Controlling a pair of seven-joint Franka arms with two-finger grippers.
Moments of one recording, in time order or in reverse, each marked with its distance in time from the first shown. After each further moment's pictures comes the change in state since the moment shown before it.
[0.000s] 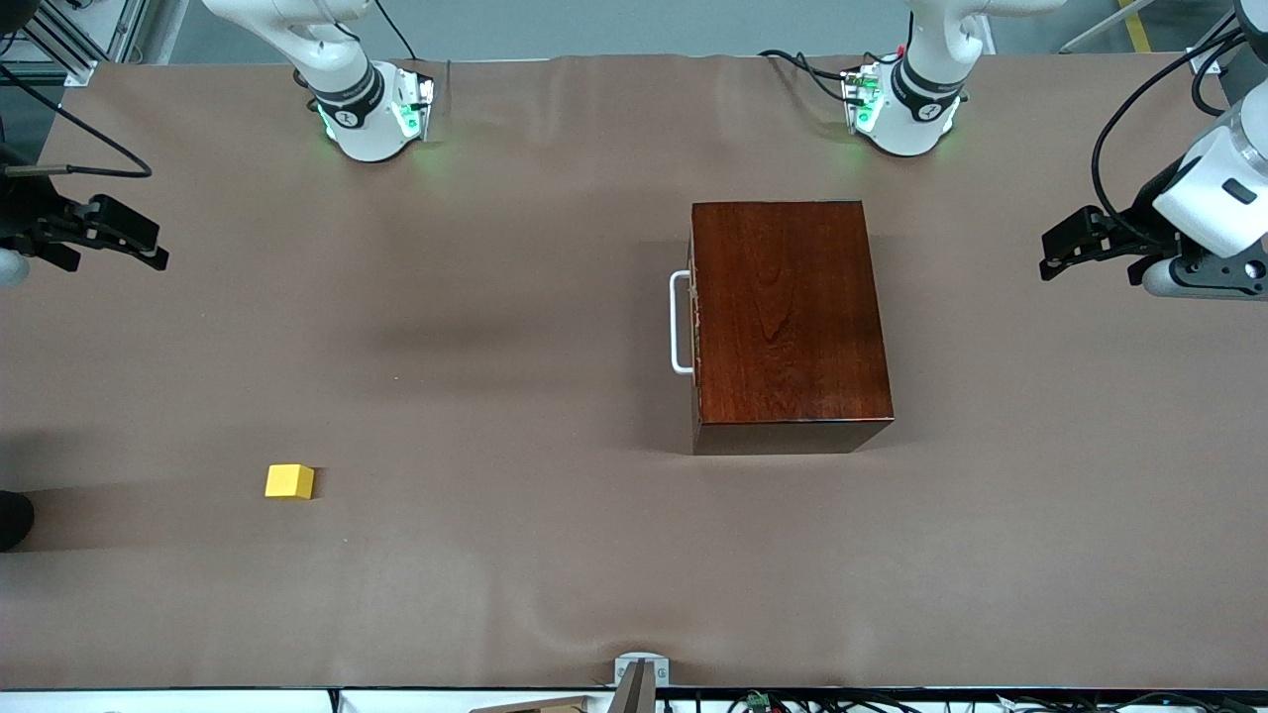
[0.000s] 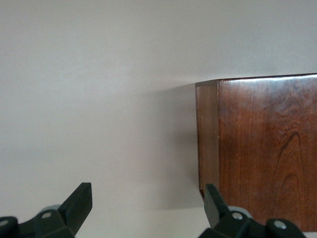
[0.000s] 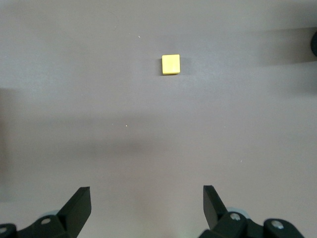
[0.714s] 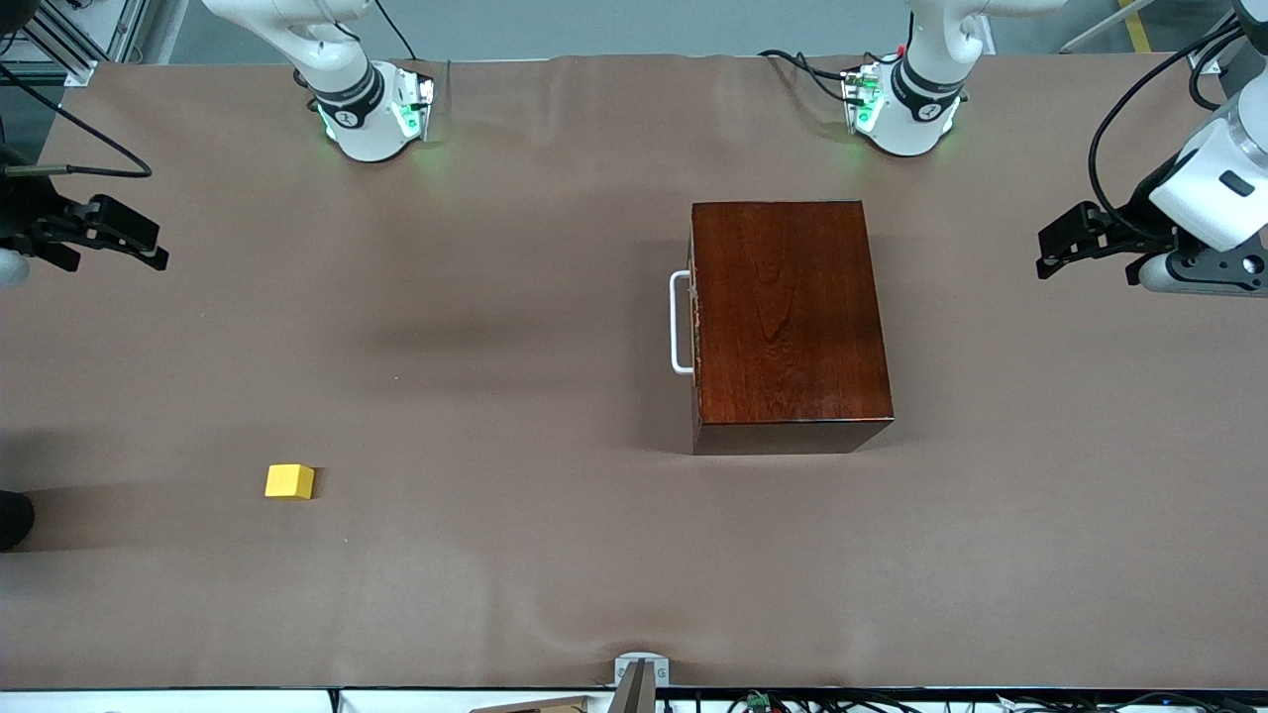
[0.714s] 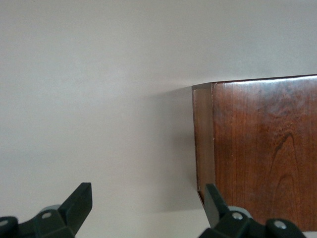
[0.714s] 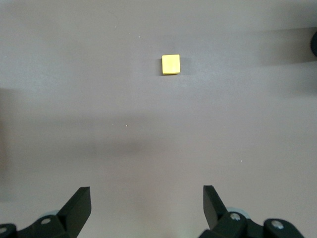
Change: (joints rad) left arm -0.011 0.002 -0.004 0.015 0.000 0.001 0.000; right arm 0.000 0.000 0.000 0.000 0.000 0.000 0.000
